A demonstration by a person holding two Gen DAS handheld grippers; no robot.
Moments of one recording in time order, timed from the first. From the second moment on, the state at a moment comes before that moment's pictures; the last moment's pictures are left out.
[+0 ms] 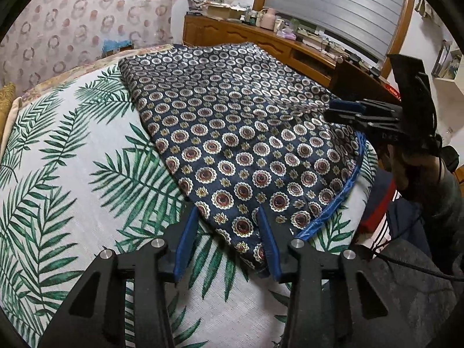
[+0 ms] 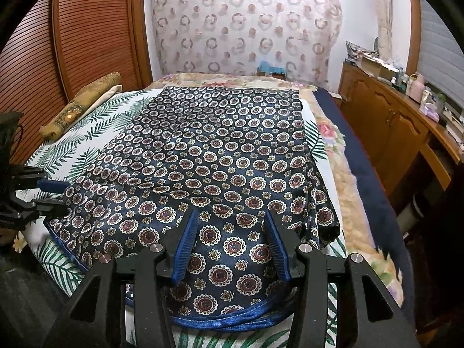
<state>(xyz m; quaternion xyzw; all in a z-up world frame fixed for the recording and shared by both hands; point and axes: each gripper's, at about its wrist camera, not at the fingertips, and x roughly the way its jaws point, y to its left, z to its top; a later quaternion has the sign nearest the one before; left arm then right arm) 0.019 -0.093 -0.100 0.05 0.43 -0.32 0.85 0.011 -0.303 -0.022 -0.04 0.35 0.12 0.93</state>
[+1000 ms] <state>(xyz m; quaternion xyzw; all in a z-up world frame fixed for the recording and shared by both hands) 0.092 -0.116 -0.026 0.03 0.34 -0.31 0.89 -0.034 -0.281 0.023 -0.04 0.32 0.19 0.93</state>
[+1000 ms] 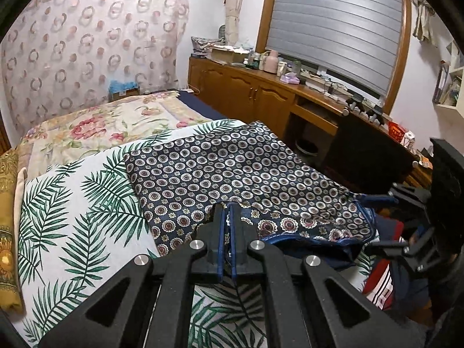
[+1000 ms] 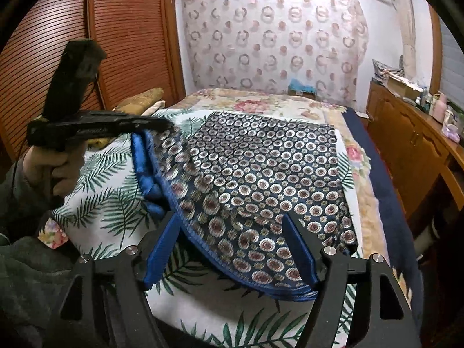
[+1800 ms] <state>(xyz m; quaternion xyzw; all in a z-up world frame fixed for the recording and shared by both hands) 0.106 -0.112 -0.035 0.03 0.34 -0.28 0.90 -0.010 -0.301 -0.008 -0.04 0.36 0.15 0.92</state>
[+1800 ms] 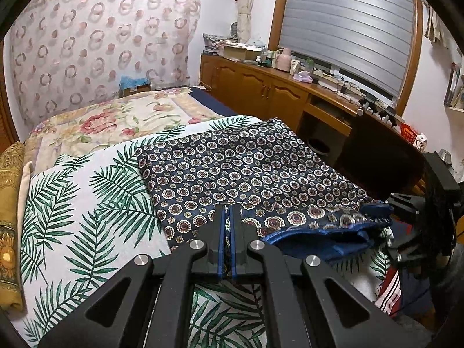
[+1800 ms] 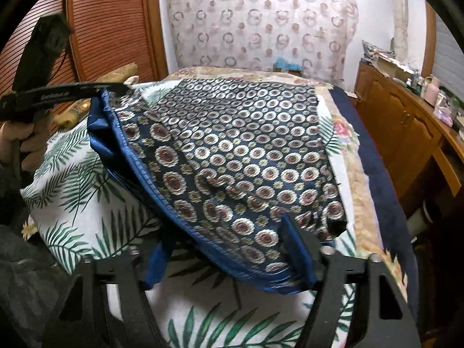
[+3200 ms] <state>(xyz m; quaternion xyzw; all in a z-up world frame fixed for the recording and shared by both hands) 0.219 -0.074 -0.054 0.00 0.41 -0.20 0.89 0.192 -0.304 -0.003 -0.04 0.33 0.22 0.92</state>
